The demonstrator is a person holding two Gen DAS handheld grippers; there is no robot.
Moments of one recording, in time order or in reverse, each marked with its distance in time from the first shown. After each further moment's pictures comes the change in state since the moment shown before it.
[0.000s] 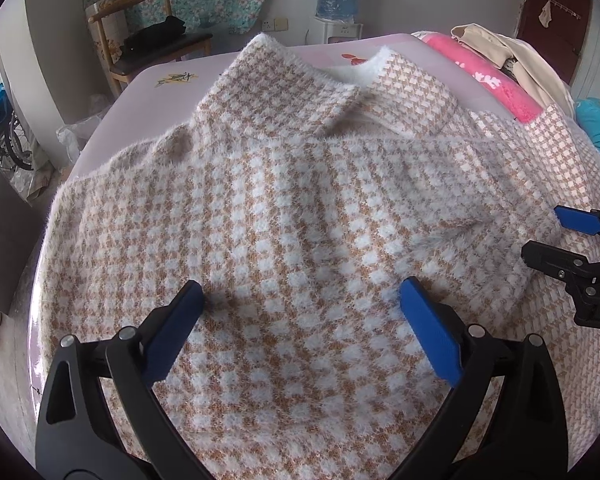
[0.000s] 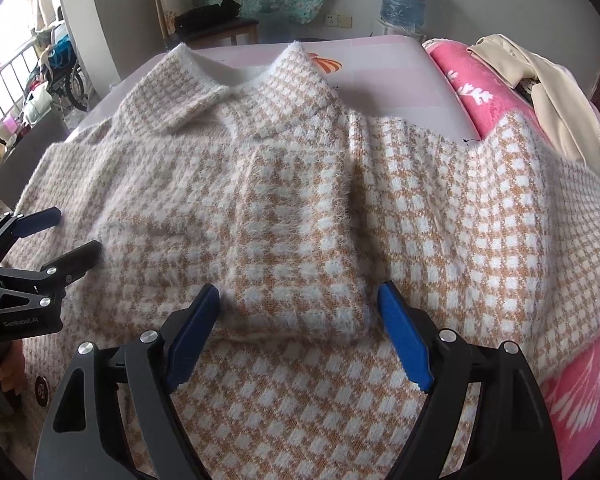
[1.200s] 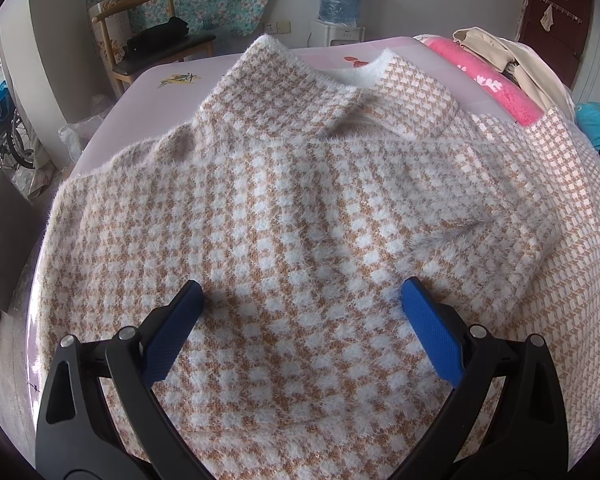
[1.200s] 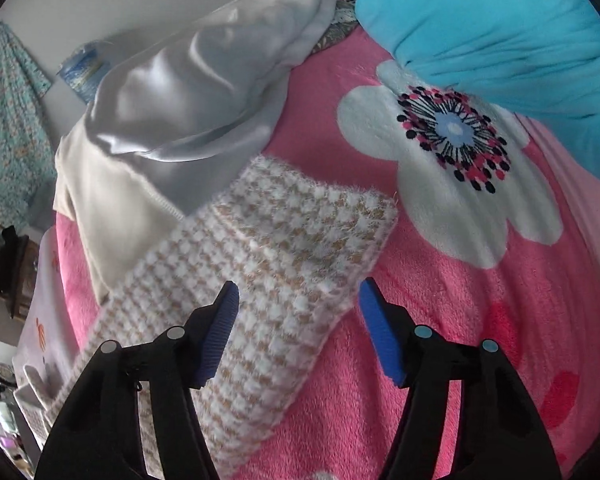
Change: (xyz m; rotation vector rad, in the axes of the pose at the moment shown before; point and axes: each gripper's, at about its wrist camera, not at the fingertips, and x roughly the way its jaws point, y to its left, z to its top) left arm -0.001 0.000 -0.001 -0.007 -0.009 0.003; right arm -0.039 -0.424 -0.007 0.963 -0.023 -0.277
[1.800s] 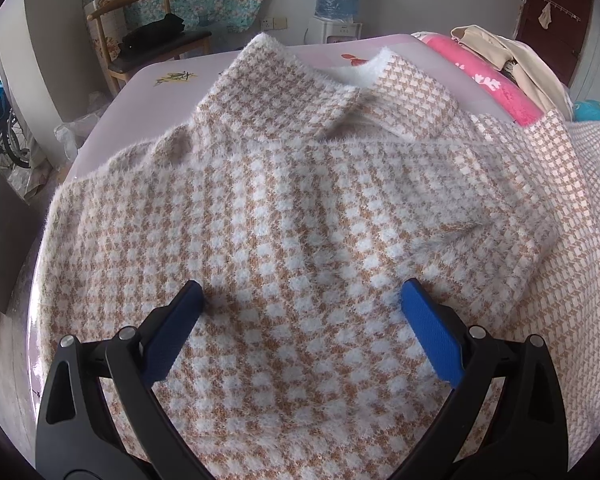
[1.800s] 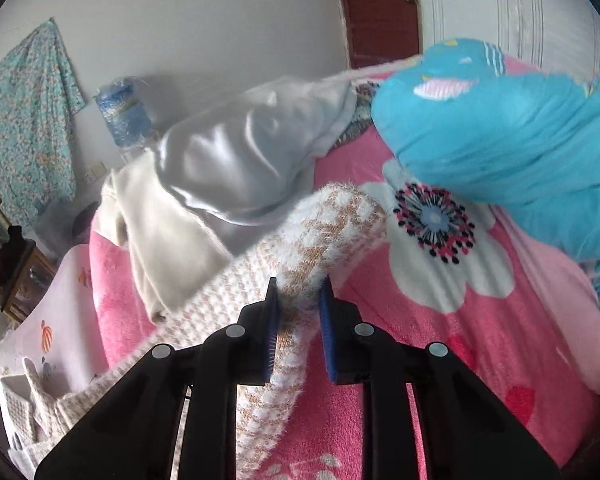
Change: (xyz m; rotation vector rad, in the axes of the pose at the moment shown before) left arm 0.000 0.003 0.002 0.002 0.007 -0.010; right arm -0.120 0.051 -0.033 -0.213 -0.363 -0.005
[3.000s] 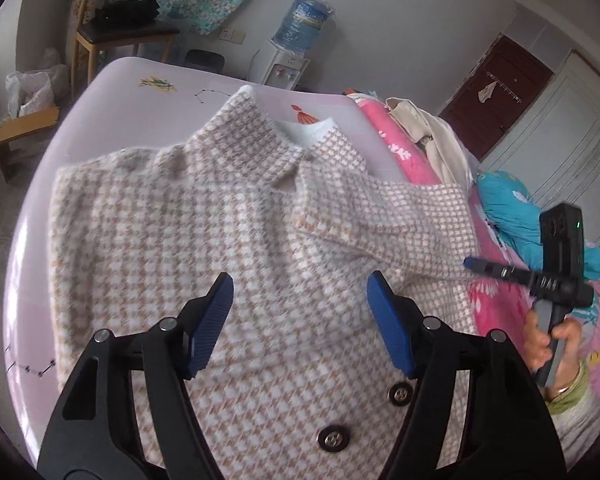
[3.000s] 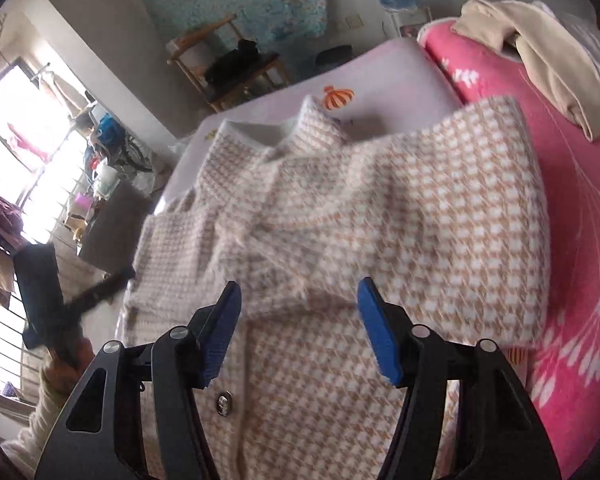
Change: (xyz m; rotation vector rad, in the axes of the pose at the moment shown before) left arm -0.073 0.059 0.011 -0.176 -0.066 -0.447; right arm -0.061 0.165 -0.209 -0.432 0.507 0.722
